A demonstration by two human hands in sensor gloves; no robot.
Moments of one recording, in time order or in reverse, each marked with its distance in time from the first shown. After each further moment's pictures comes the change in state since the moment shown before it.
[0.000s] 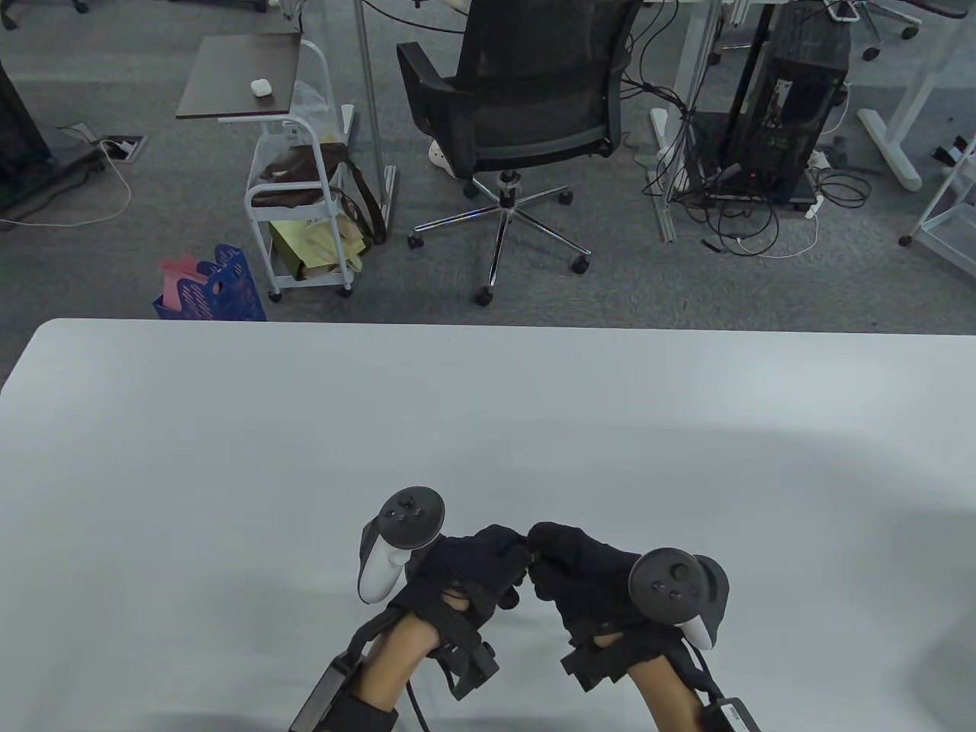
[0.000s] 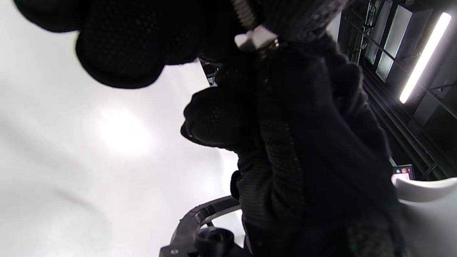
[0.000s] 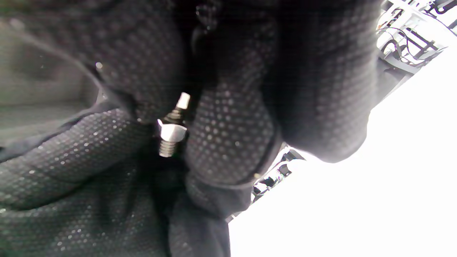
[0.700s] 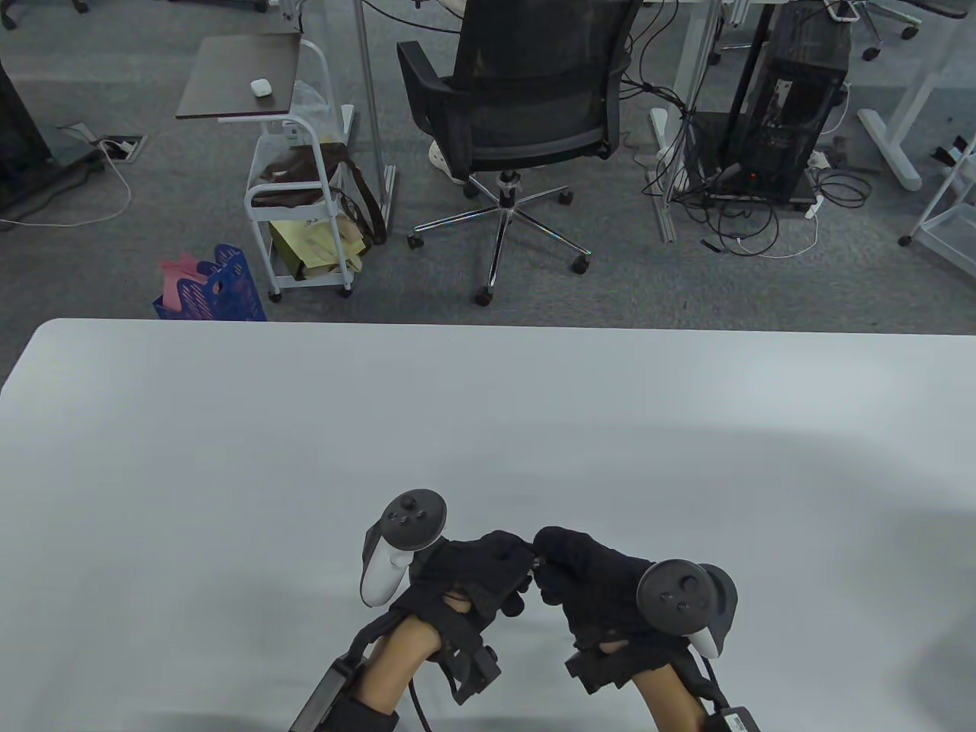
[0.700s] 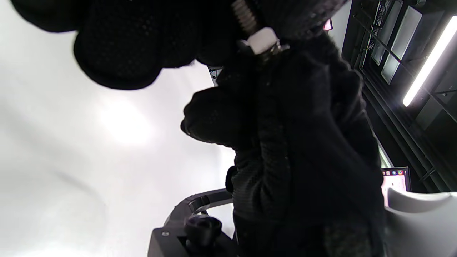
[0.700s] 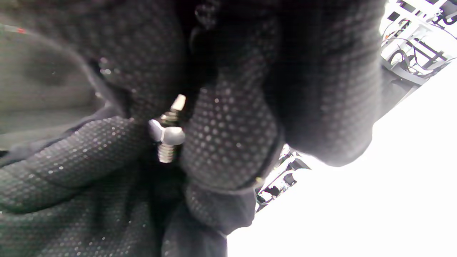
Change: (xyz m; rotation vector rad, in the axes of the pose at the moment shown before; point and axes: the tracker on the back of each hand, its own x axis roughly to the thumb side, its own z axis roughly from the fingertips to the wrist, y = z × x) left_hand -0.001 -0.004 0.000 -0.015 0.016 0.049; right_hand 0.002 -0.005 0.005 -0.032 -0.024 0.009
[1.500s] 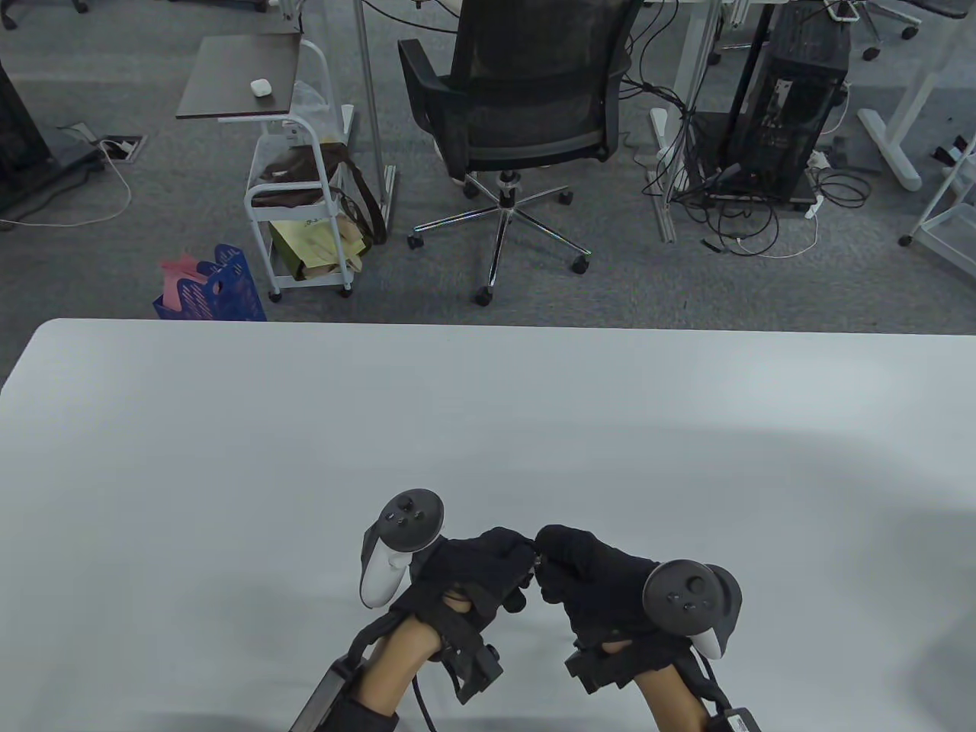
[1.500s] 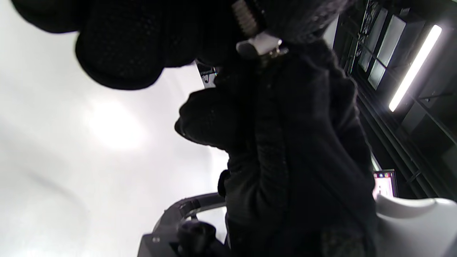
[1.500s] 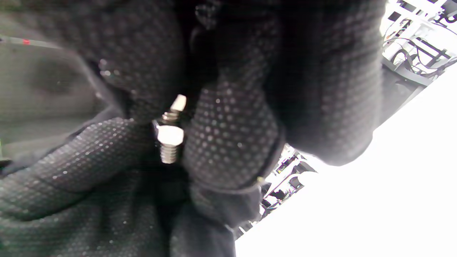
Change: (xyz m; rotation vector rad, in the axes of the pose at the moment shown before) left_hand 0.007 0.000 0.003 0.005 -0.032 0.002; right_hand 0.001 -0.003 0.000 -0.021 -0.011 -0.023
